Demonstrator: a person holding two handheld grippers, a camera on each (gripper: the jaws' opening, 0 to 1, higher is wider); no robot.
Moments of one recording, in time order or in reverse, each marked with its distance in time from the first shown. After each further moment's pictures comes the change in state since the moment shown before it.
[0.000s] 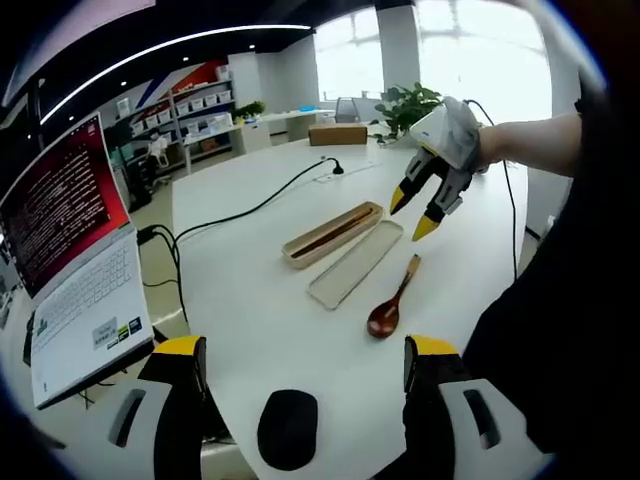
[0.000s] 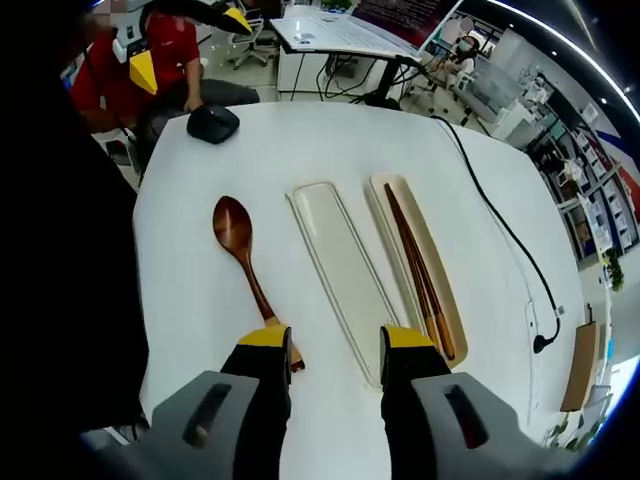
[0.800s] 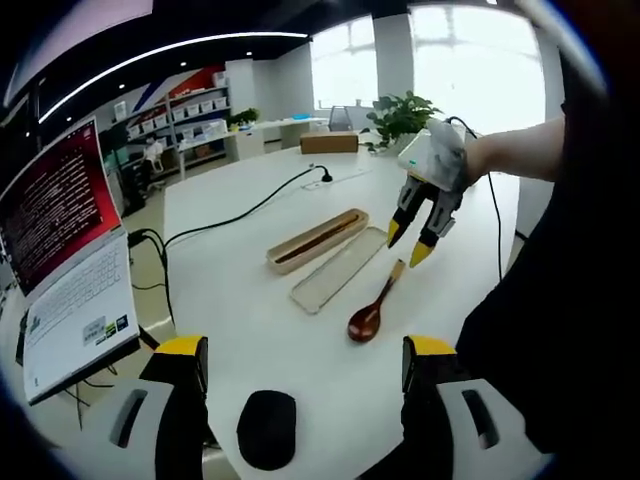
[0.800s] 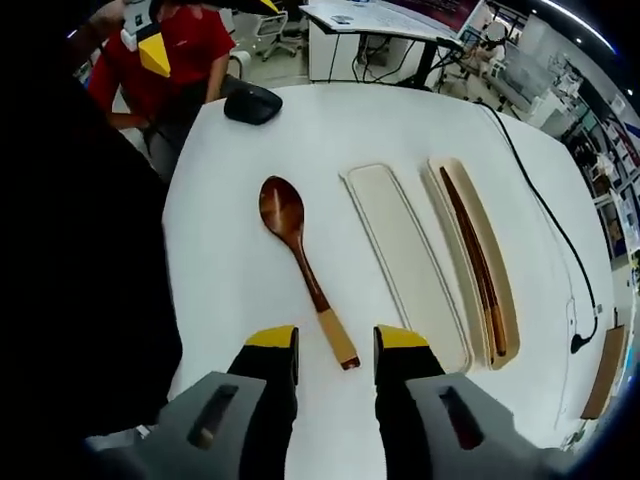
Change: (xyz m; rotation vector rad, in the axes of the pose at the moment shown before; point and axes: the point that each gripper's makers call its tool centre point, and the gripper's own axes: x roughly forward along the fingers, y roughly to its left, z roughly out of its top) left arm -0.006 -0.020 0.000 0.013 -0.035 -0.041; right arm 0.013 0.040 -0.010 0.004 0.037 0.166
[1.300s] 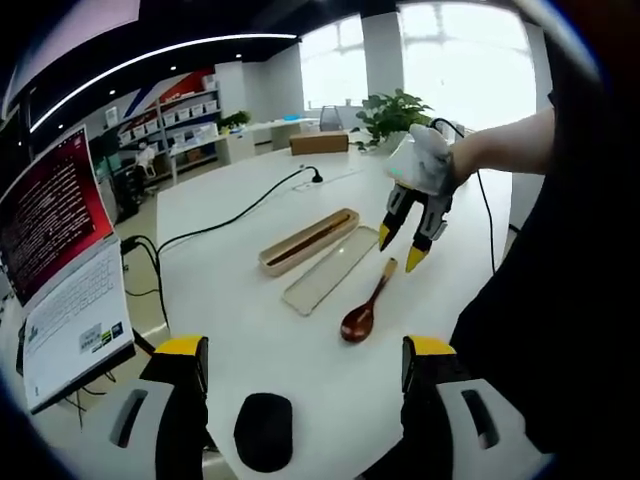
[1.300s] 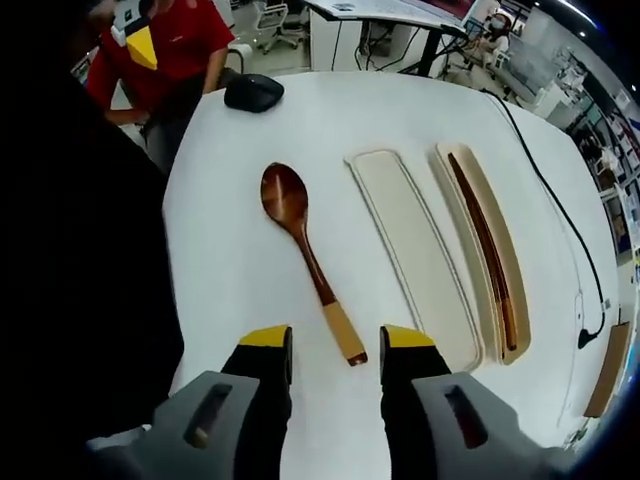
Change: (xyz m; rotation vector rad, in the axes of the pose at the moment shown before) left arm 0.000 -0.001 -0.005 0.019 0.001 -0.018; right arm 0.009 0.006 -0.008 -0.003 0.045 0.018
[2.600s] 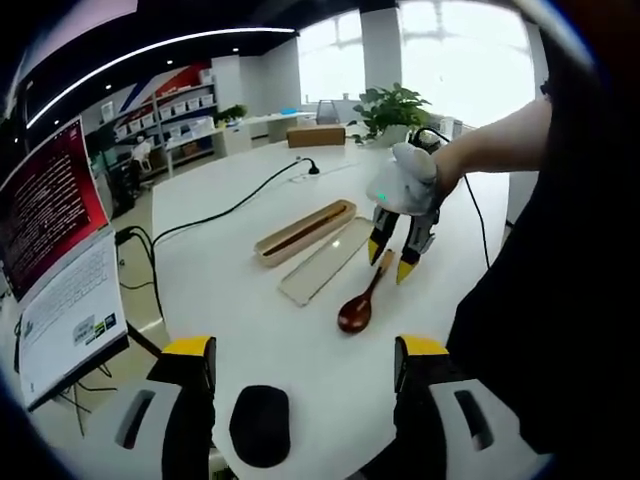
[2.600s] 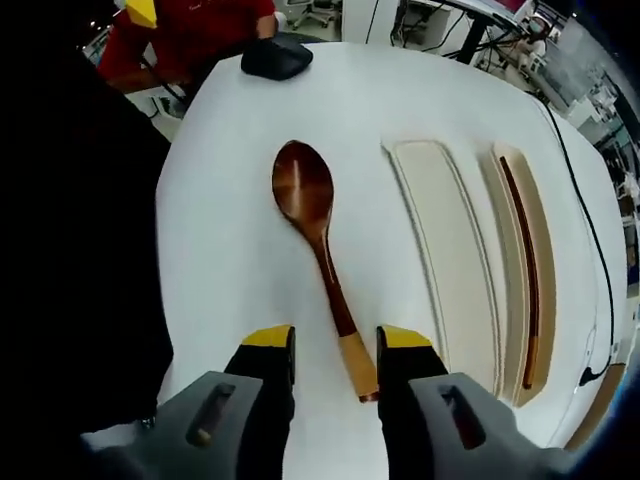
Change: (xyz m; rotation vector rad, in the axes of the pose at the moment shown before) left arm 0.005 -0.006 -0.004 -0.001 0.027 -0.021; right arm 0.034 0.009 0.007 -0.108 0.083 0.067
